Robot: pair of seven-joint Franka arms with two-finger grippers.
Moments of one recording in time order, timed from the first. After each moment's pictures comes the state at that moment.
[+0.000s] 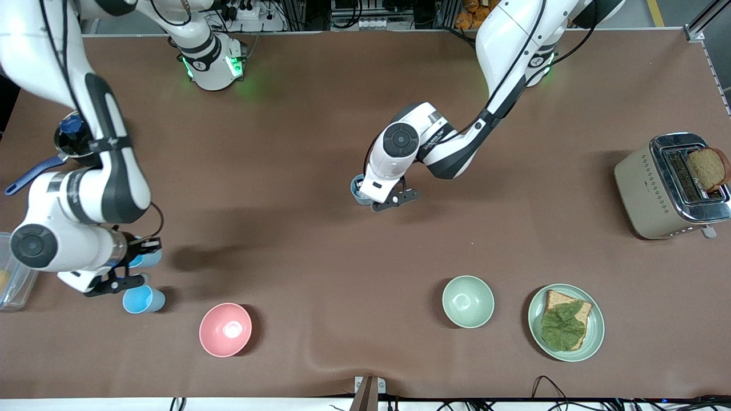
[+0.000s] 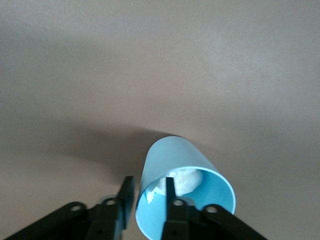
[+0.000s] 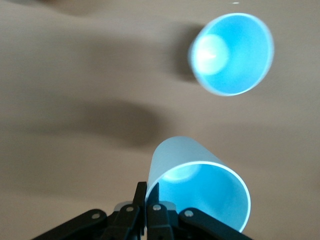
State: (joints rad) left arm -0.43 0.67 -0.42 -1.68 0.09 2.34 -1.16; right arm -0.01 0.58 0.08 -1.46 -0.13 1.81 -0.09
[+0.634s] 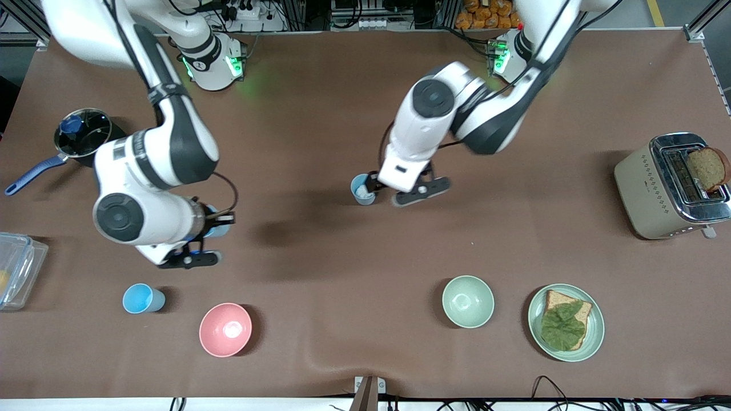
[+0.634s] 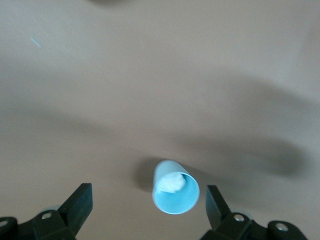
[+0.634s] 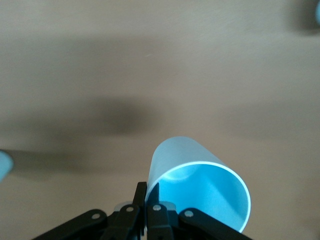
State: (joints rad) left arm -0.32 0.38 -0.42 -1.64 0.09 2.10 -1.10; right arm 0.23 0.53 0.08 -1.38 0.05 1.63 0.26
